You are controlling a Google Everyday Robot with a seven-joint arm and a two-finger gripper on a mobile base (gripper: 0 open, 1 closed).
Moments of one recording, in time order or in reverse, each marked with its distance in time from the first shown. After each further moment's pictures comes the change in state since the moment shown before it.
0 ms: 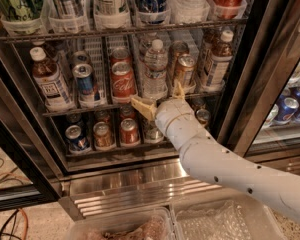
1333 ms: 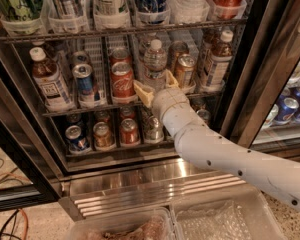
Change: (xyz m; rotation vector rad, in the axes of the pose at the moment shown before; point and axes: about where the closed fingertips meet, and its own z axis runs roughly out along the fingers) arm -0.015 -0.006 0.032 0.000 -0.045 -0.023
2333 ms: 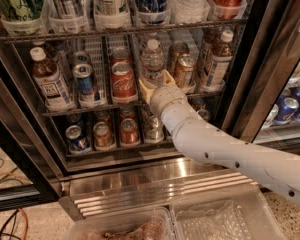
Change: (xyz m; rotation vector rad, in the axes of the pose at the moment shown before) arm 0.008 0.000 0.008 0.001 0.052 0.006
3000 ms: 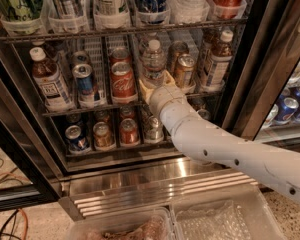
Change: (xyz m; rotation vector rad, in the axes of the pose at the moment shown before) arm 0.001 0.001 -0.001 0.008 0.032 0.009
